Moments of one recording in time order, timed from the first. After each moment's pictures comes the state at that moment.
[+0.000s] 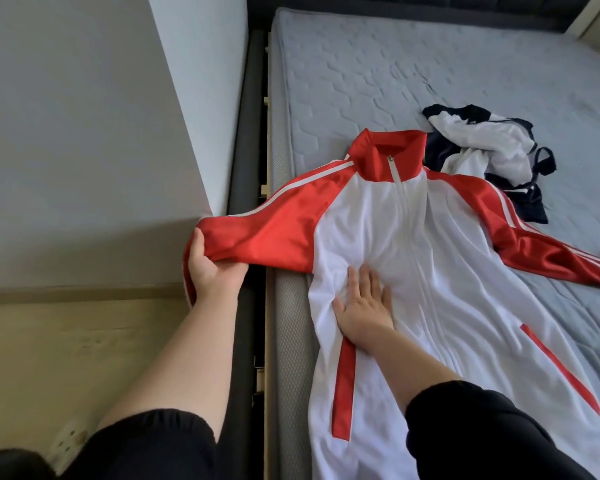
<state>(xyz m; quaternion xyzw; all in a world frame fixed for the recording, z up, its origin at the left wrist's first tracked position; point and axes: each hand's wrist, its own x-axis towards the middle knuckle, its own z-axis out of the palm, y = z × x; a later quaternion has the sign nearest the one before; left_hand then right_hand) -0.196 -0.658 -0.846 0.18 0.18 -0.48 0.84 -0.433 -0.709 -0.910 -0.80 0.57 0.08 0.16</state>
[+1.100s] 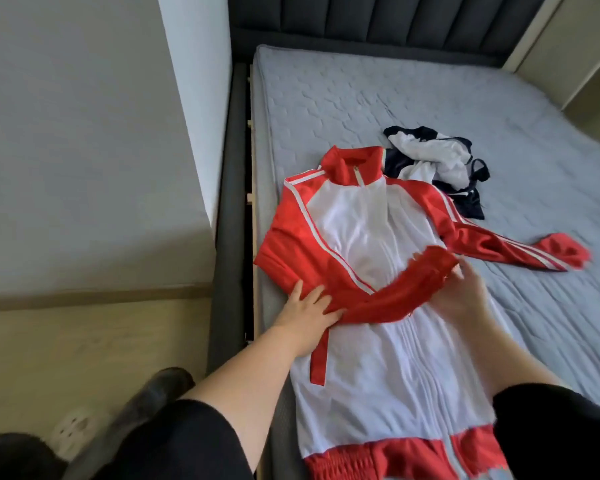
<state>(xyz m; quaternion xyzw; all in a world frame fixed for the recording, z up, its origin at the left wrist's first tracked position) -0.350 -0.594 -0.845 -0.58 0.81 0.04 0.09 -0.598 -0.713 -0.800 -0.24 0.40 -0.46 0.75</state>
